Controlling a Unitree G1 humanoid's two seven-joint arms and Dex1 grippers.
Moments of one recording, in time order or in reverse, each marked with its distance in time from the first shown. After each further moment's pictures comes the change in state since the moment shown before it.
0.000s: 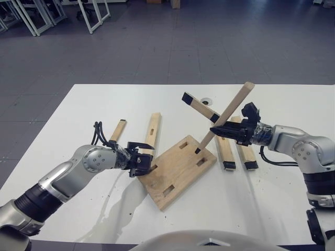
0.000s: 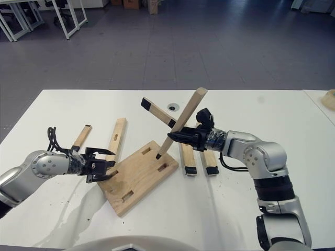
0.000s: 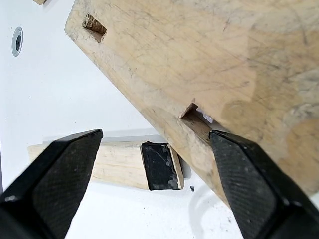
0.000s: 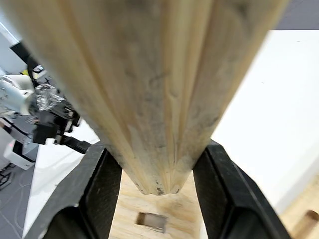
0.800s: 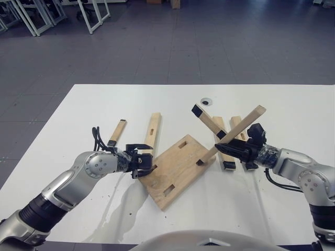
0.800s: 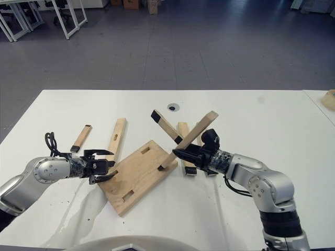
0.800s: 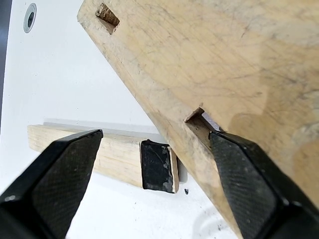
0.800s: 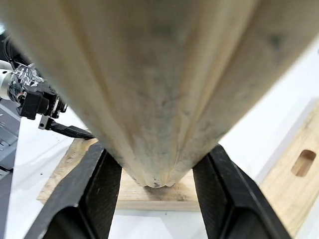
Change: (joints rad) left arm 0.110 -0.070 0.099 -0.097 0.040 0.159 0.030; right arm 0.309 0.021 -0.068 -0.284 -0.060 -0.063 -0.111
